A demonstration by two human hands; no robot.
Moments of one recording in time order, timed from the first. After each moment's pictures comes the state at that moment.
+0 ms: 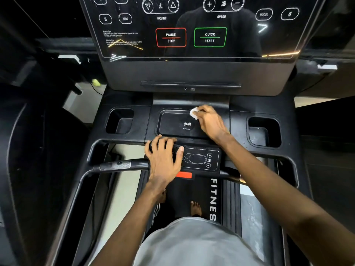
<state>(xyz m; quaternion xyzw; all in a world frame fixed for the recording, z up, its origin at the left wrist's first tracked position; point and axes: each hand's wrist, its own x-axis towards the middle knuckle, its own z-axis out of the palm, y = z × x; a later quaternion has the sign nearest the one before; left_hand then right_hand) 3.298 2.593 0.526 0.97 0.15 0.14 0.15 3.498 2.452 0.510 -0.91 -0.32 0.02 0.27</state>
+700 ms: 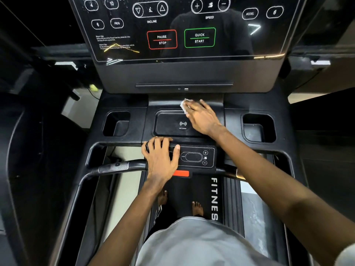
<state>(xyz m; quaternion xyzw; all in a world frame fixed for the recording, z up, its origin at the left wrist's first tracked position) 3.299 2.591 0.533 0.97 0.17 0.12 0.14 3.513 2.466 0.507 -0.91 -0.39 0.01 0.12</state>
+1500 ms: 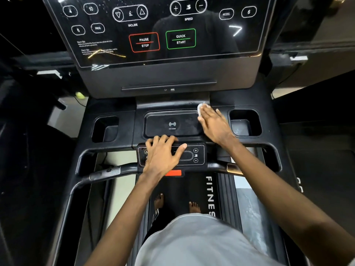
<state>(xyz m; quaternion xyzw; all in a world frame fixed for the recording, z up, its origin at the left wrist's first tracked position) 3.323 2.579 0.552 0.99 0.06 0.02 0.13 3.482 2.385 0.503 -0.95 -0.23 0.03 0.19</state>
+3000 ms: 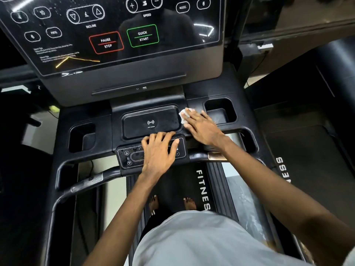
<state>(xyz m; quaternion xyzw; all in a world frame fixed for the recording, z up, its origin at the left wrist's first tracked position) 3.327 2.537 0.537 0.99 -0.02 0.07 0.11 3.438 2.342 0.510 -0.95 -0.25 0.08 0.14</state>
